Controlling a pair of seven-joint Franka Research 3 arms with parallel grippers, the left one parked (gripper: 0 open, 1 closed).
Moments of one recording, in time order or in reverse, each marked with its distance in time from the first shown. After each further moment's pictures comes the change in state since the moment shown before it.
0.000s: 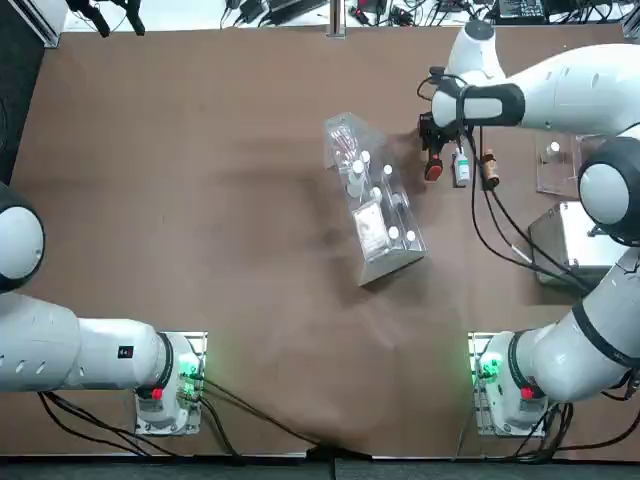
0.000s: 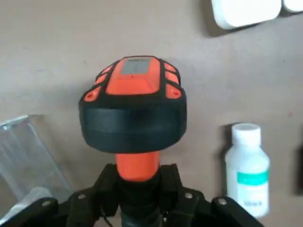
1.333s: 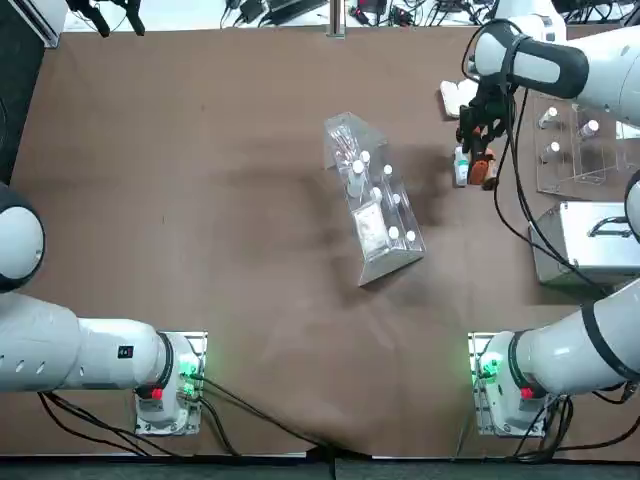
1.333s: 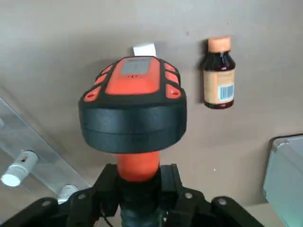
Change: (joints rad) arm -0.140 -0.186 -0.006 -0.007 -0.001 -0.457 -0.063
